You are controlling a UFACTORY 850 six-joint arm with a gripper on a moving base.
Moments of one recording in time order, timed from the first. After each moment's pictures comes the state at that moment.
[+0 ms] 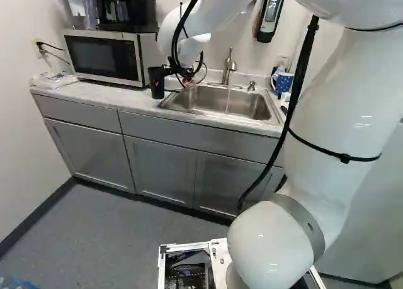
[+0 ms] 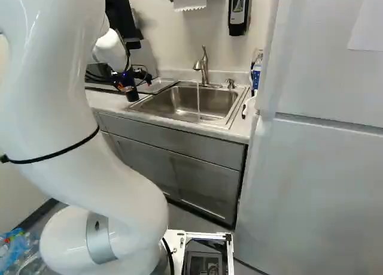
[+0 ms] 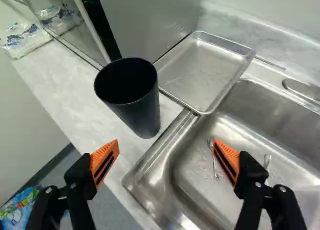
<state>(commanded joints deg) 20.4 -5.9 -62.1 1.9 -5.5 0.0</state>
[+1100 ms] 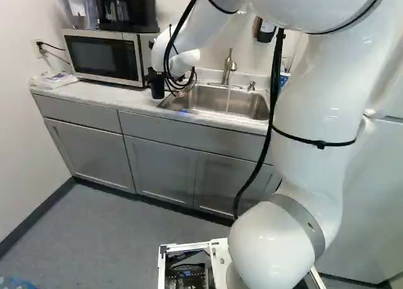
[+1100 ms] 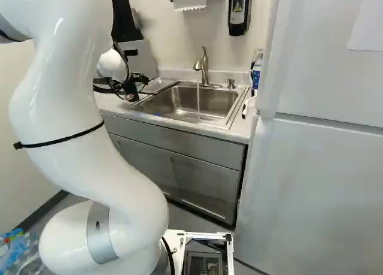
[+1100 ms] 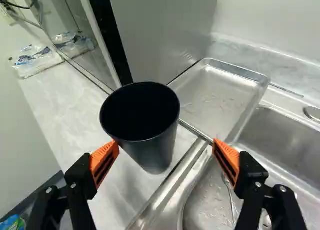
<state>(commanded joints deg) 22.5 -12.8 -62.4 1.9 11.2 0.0</state>
